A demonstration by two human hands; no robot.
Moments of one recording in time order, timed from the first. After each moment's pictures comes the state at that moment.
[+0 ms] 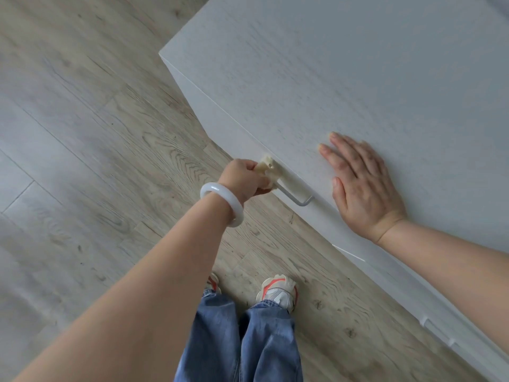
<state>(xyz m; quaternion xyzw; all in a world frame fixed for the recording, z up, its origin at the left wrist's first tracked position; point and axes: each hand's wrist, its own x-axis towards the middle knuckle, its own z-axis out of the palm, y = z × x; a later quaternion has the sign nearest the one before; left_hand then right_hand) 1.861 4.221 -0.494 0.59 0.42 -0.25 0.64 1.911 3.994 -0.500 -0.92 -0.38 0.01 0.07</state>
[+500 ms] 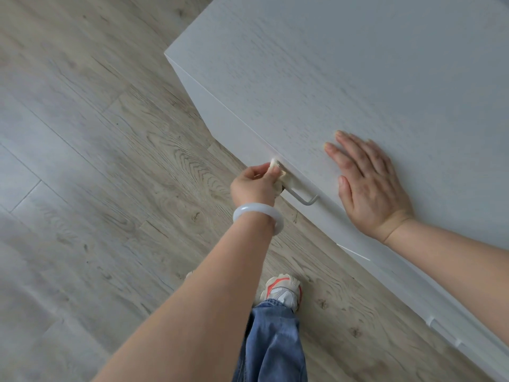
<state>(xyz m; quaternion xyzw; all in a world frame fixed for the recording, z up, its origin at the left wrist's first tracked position) 1.847 4.181 -0.512 0.43 0.57 -0.05 0.70 1.912 3.994 -0.501 -0.92 -0.39 0.01 0.07</state>
